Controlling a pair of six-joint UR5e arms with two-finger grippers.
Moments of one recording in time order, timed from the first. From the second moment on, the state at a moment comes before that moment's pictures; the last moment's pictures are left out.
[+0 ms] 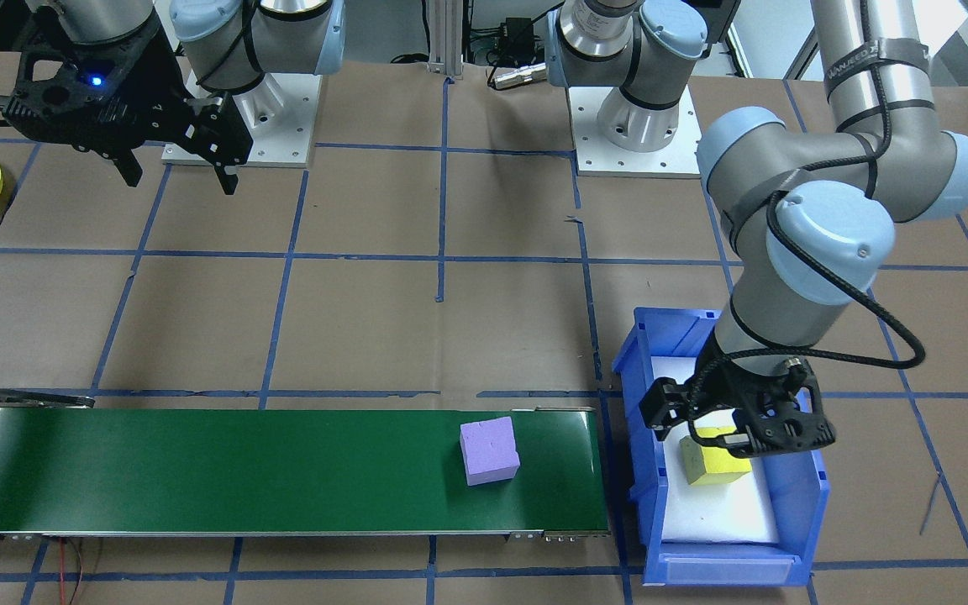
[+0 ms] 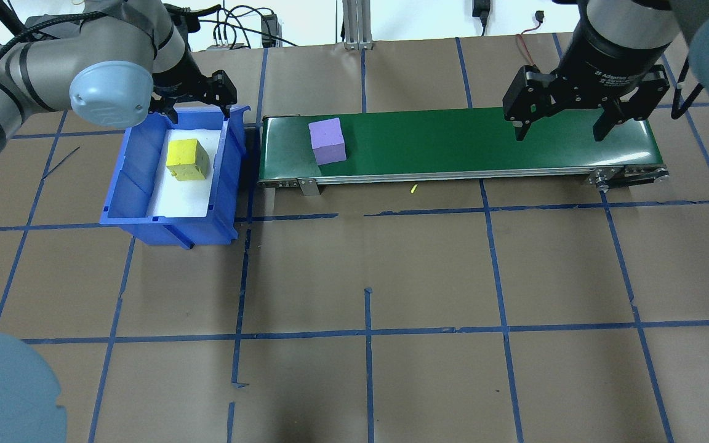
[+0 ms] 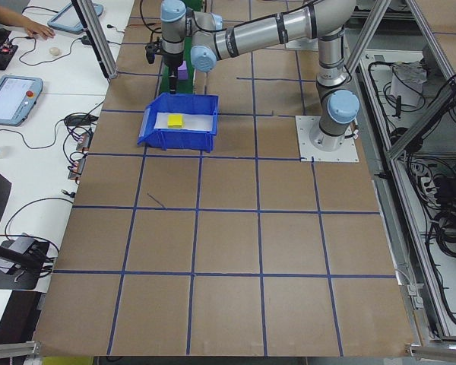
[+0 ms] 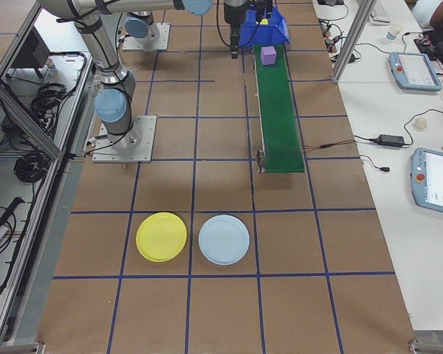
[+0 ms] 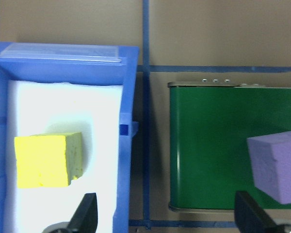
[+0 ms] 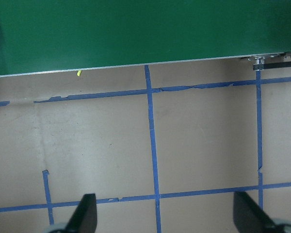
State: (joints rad) left arm -1.49 -1.95 -1.52 -1.11 1.61 -0.05; right arm 1.58 -1.63 1.57 -1.55 -1.59 0.08
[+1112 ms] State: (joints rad) left arm -1.41 -2.10 -1.61 -0.99 1.59 0.02; right arm 1.57 -1.63 1.57 -1.55 -1.59 0.07
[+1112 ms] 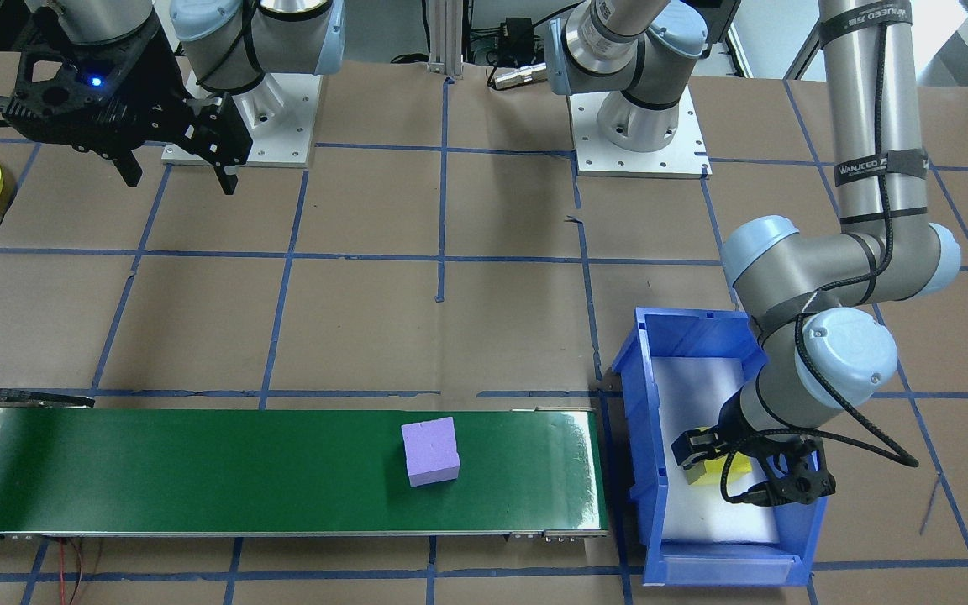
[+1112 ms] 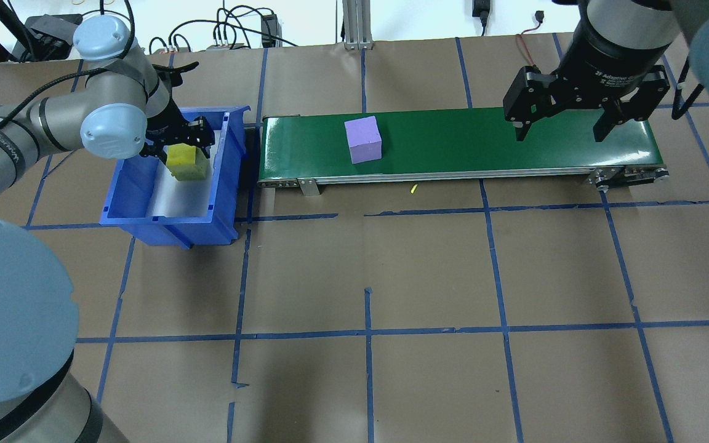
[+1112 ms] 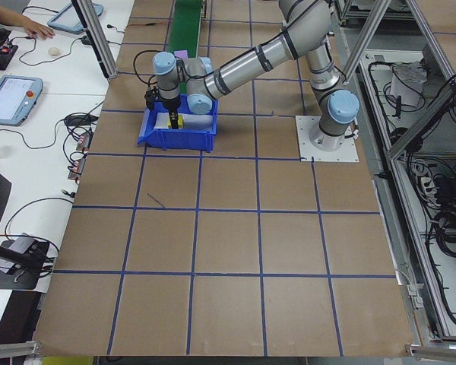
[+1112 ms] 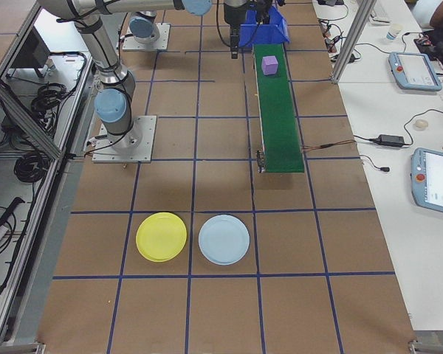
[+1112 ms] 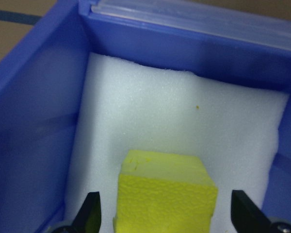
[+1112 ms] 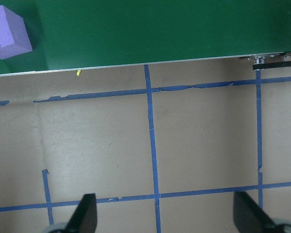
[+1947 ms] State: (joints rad) left arm -1.44 -1.98 -1.54 -1.10 1.60 0.08; right arm 1.58 -1.62 1.58 -1.54 -1.60 0.06
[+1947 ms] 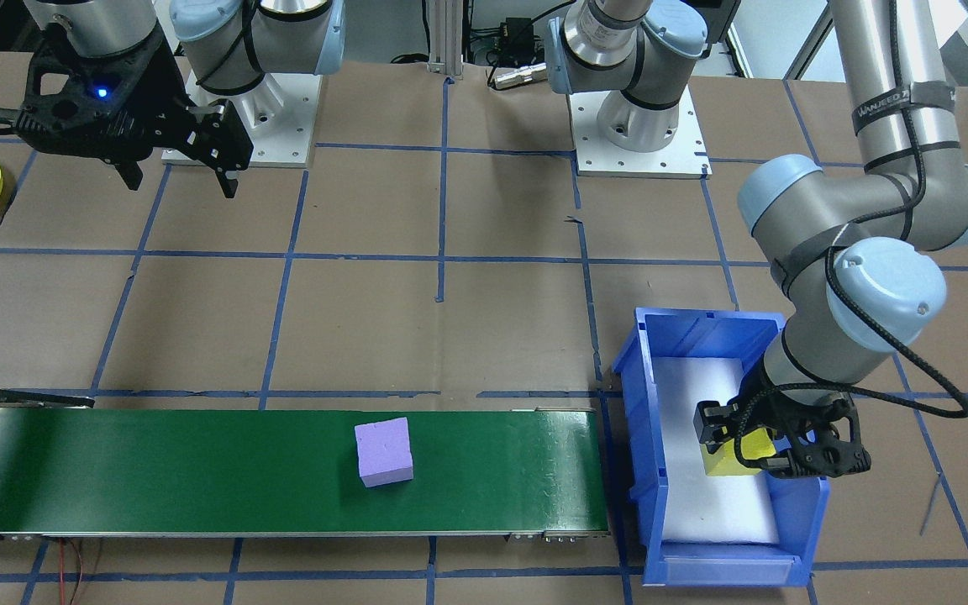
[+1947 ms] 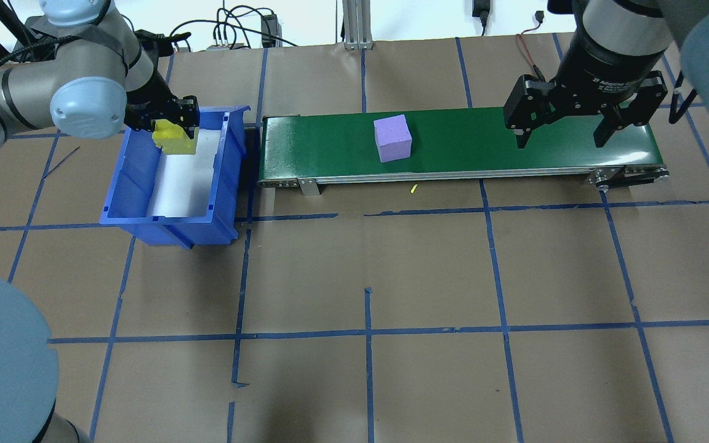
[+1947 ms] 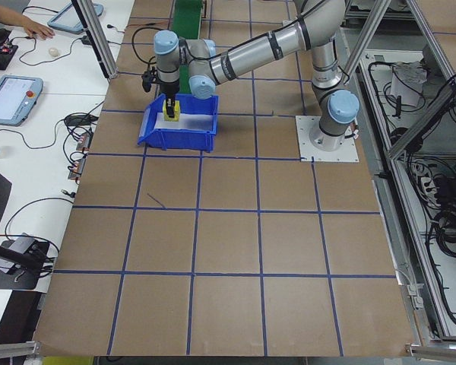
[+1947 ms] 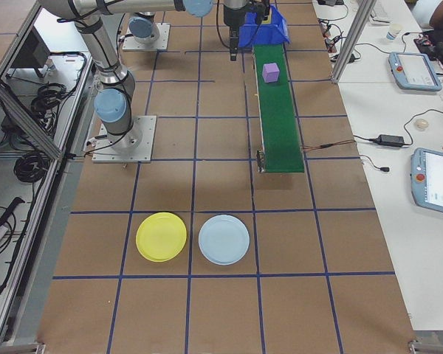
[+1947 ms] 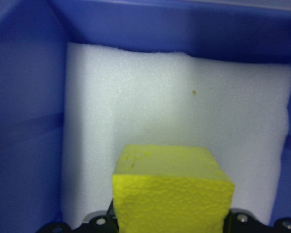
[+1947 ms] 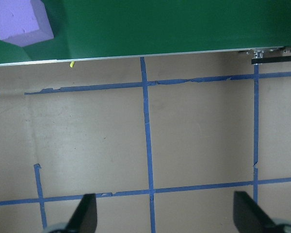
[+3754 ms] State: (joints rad) left arm -1.73 -2.11 -1.53 -0.93 1.59 -0.15; right arm 1.42 -1.39 1.73 -2.00 -1.54 -0.09
